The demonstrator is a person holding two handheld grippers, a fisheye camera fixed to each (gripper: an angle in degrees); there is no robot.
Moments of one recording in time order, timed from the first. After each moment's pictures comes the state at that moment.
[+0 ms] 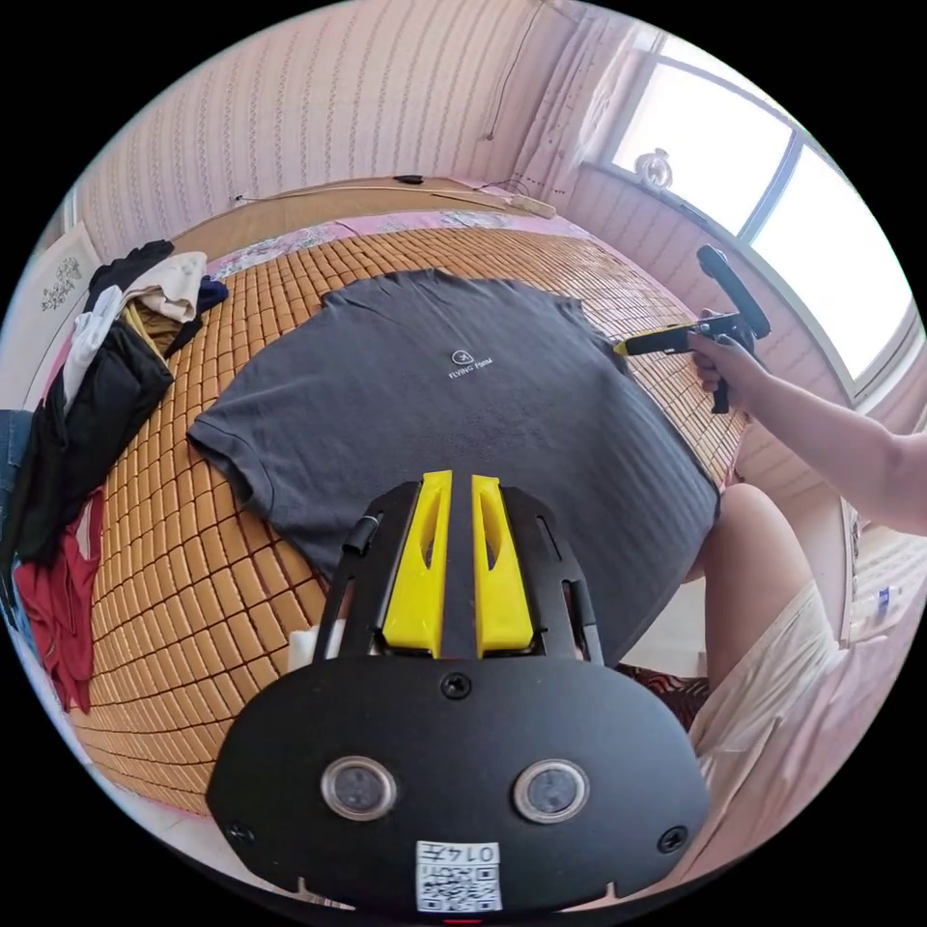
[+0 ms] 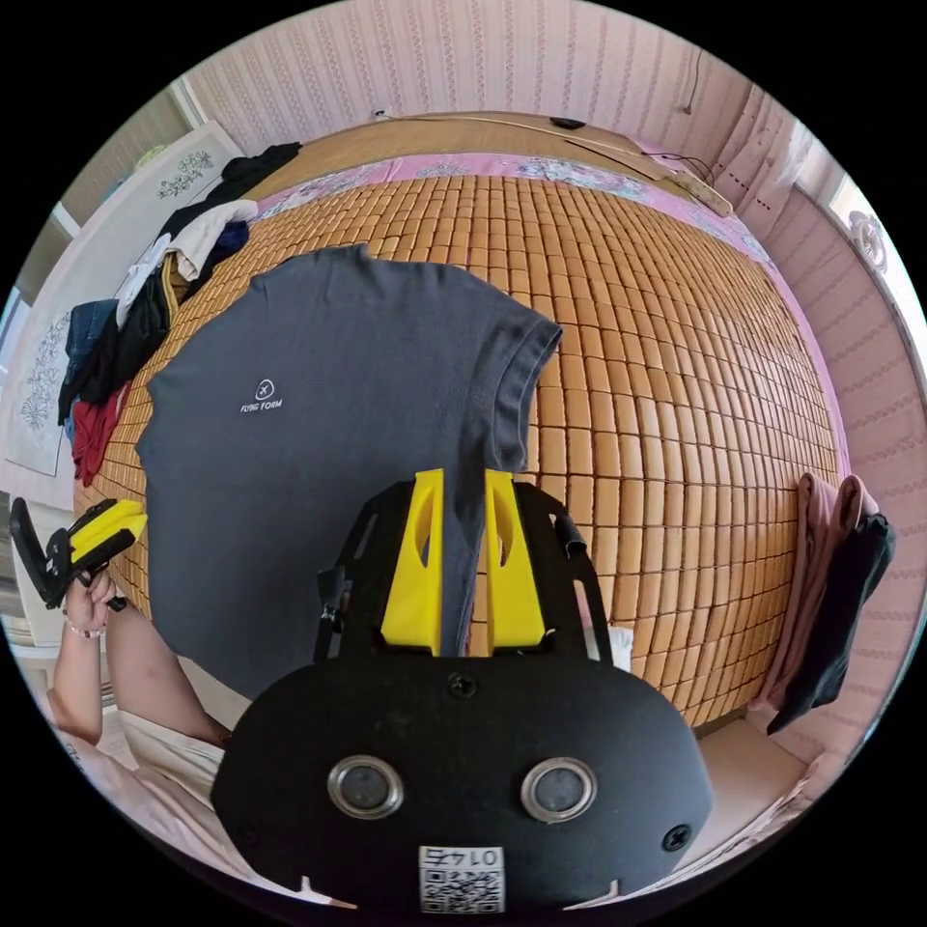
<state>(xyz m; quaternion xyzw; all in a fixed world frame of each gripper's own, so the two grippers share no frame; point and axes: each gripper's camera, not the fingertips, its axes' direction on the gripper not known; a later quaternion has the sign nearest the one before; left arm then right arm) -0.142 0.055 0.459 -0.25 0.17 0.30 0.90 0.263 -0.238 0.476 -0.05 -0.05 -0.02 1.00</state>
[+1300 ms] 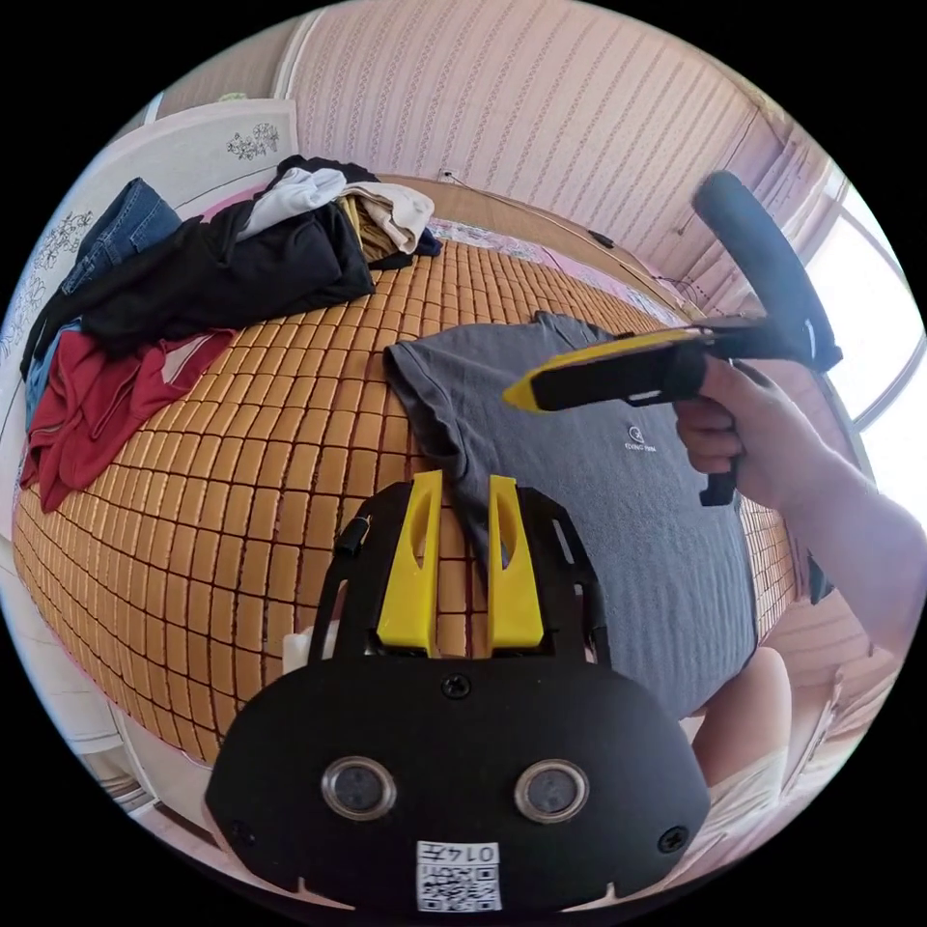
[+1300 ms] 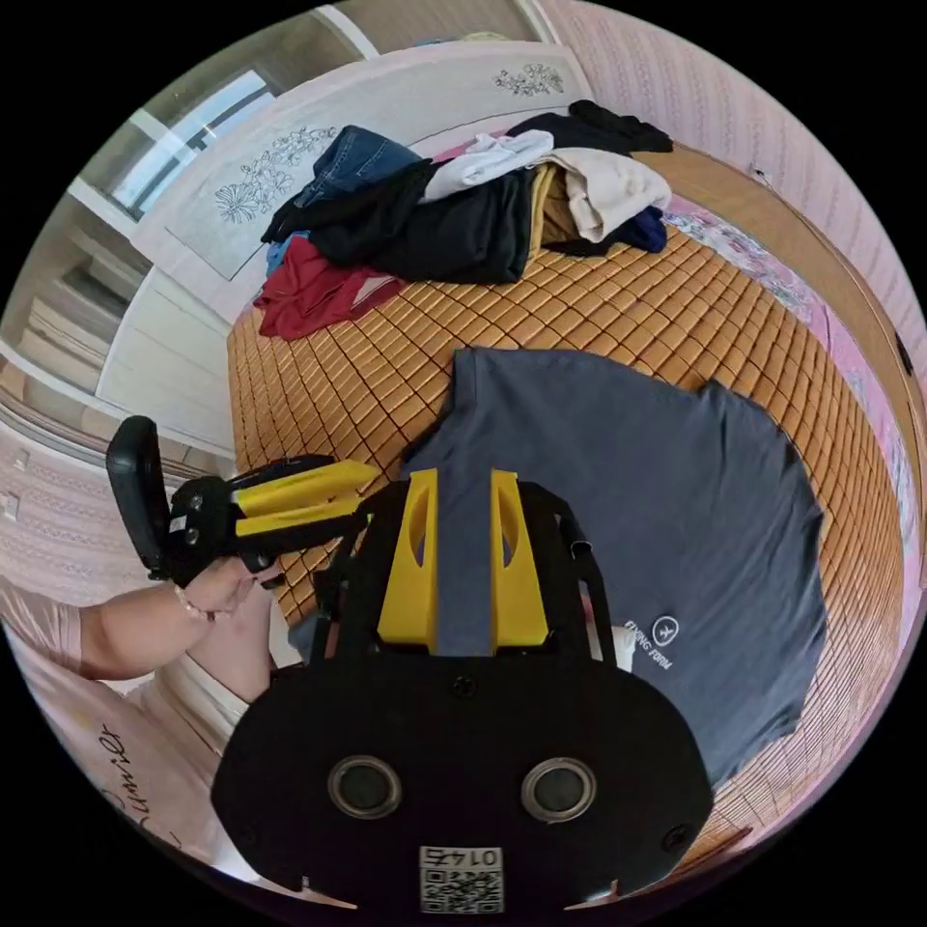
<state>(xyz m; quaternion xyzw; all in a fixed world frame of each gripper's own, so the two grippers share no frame) -0.233 0.041 0.459 -0.21 0.08 0.06 0.97 -0.018 -0.296 0.439 -0.08 -0.23 -0.36 0.90</state>
